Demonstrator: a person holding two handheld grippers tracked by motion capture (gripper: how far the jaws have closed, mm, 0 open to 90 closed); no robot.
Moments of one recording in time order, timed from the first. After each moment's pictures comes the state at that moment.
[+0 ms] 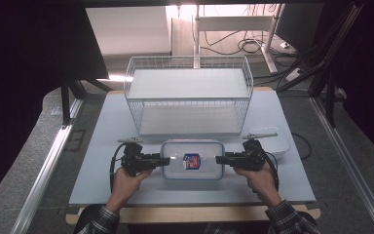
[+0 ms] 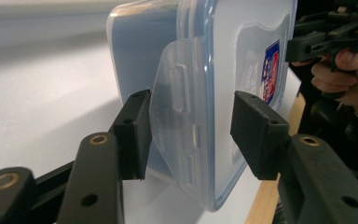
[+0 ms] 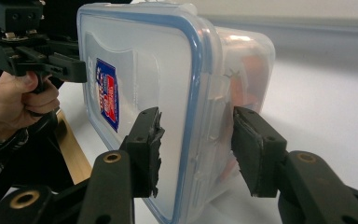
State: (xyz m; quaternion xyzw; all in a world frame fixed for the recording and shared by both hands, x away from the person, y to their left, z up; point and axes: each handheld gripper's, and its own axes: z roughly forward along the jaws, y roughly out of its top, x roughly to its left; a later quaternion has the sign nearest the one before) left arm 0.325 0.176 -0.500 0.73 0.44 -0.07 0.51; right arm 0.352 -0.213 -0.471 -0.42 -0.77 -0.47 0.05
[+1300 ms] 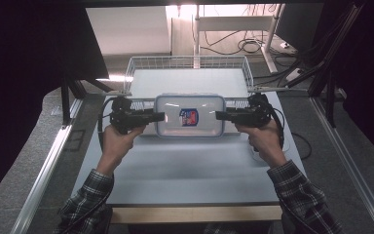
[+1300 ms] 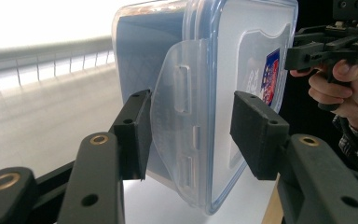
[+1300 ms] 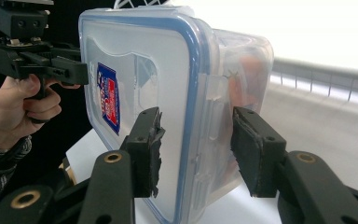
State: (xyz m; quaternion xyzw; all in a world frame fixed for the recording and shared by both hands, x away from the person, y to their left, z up) left arm 0.379 0.193 -0.367 0.72 0.41 0.01 0.56; right arm 0.405 -0.198 -0.350 -0.37 -0.76 -0.53 -0.01
